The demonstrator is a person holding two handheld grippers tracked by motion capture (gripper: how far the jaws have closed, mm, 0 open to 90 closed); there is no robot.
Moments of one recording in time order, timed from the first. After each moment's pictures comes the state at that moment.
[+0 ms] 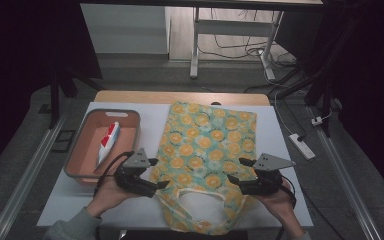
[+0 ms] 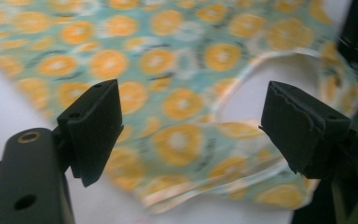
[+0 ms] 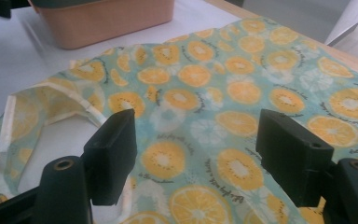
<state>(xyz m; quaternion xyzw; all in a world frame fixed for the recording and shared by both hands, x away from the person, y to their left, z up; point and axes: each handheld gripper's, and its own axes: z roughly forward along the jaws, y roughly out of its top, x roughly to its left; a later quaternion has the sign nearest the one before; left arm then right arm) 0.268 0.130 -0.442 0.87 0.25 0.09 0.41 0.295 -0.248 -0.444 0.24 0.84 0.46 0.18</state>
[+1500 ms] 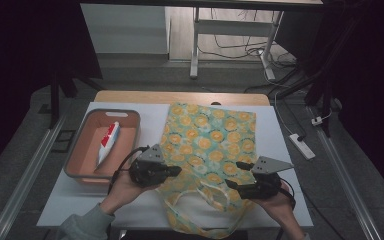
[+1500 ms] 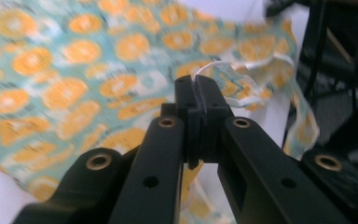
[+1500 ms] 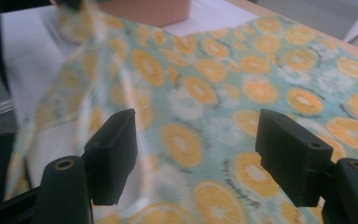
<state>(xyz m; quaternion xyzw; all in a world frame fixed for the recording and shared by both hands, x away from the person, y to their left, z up) 0.287 0.109 -0.420 0.85 0.26 0.07 0.45 0.284 -0.243 -0.440 0.22 0.84 0.46 0.15</state>
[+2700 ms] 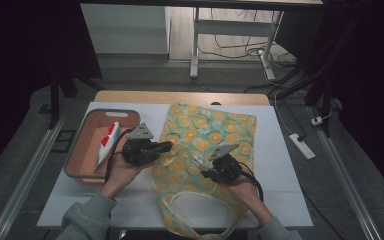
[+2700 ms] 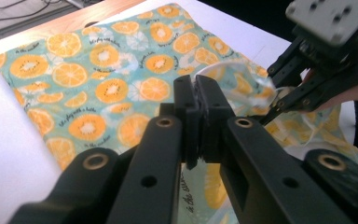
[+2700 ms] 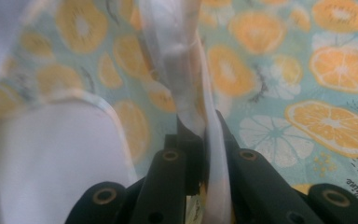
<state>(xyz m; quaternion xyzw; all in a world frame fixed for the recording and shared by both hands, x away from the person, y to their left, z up) 0.314 0.129 -0.418 0.81 0.32 0.11 0.48 0.340 -0.159 -0.475 0.23 0.91 0.35 0.05</state>
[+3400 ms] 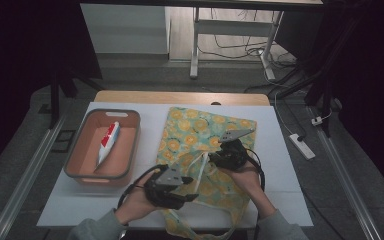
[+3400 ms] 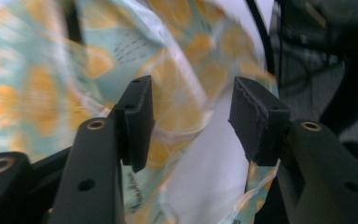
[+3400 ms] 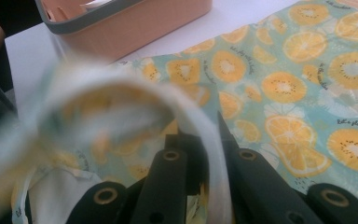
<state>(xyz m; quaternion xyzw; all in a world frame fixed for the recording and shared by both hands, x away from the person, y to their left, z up) 0.249 0.046 -0.451 0.90 0.16 0.06 0.39 0.357 -0.168 -0.436 0.26 0.87 0.42 0.05</state>
